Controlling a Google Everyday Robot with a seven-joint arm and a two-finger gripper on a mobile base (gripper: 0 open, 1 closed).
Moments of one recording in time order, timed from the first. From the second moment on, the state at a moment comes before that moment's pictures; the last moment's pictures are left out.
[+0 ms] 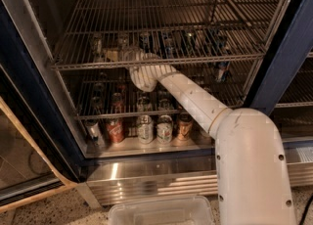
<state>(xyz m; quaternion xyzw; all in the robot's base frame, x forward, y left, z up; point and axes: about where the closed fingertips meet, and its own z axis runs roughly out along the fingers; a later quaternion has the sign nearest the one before) 0.910 0.133 0.757 -0.17 0.72 0.18 0.64</state>
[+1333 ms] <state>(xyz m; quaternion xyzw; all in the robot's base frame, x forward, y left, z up) 0.926 0.140 0.746 -0.17 0.74 0.16 0.63</state>
